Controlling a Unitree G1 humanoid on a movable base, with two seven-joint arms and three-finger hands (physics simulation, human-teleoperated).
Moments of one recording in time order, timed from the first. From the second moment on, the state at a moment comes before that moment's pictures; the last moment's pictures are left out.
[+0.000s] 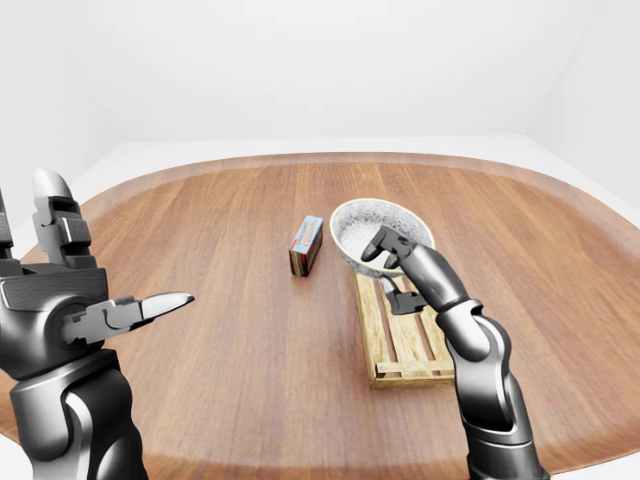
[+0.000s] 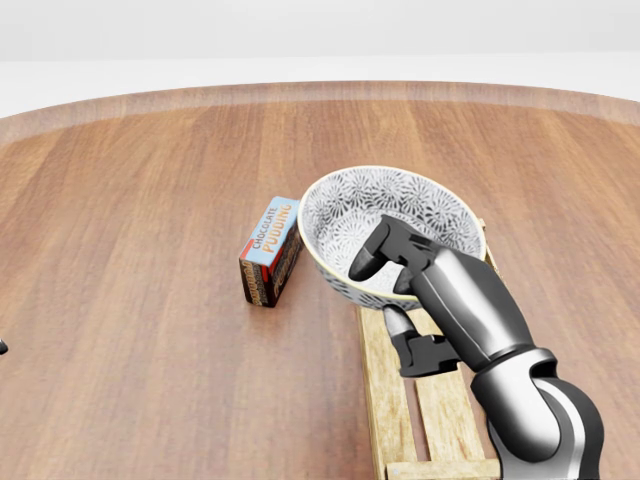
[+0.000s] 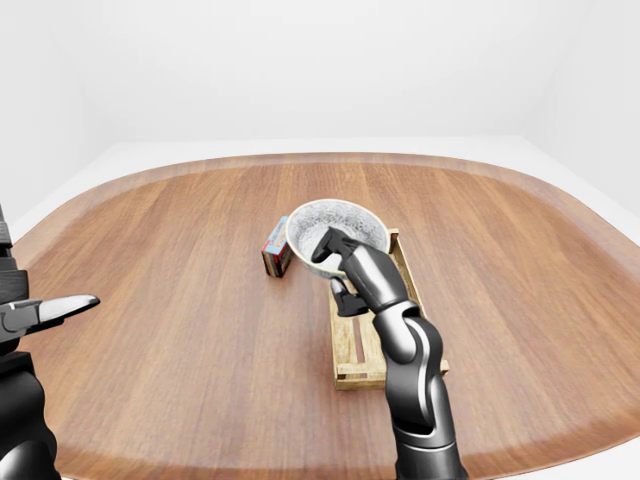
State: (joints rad) left arm 0.00 0.12 0.43 -0.76 -0.45 0.09 0.05; right arm -0.13 -0.05 0.02 -0.39 -0.79 0.09 0.46
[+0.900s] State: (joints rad) left arm 0.00 0.11 0.42 -0.76 -0.44 0.09 0.04; right arm -0.16 -0.16 -0.10 -0.12 -0.69 0.09 0.23
